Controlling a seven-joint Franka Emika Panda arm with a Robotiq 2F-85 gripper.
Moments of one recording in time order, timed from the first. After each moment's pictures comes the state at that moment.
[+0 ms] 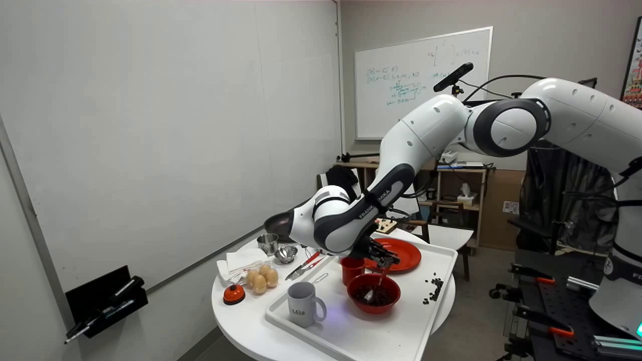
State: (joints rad) arm 0.26 1.06 0.07 -1.19 -0.51 1.26 -0.19
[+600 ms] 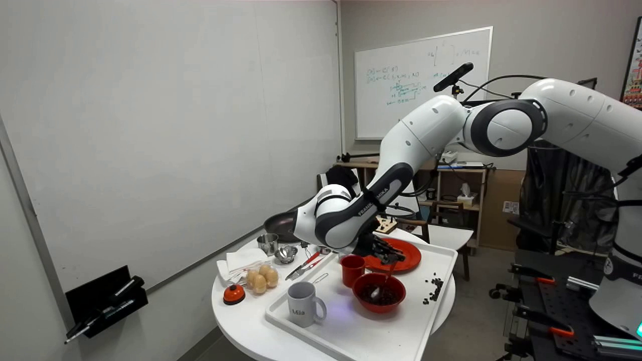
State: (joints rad) arm 0.23 1.06 0.06 -1.19 -0.48 1.22 -0.19
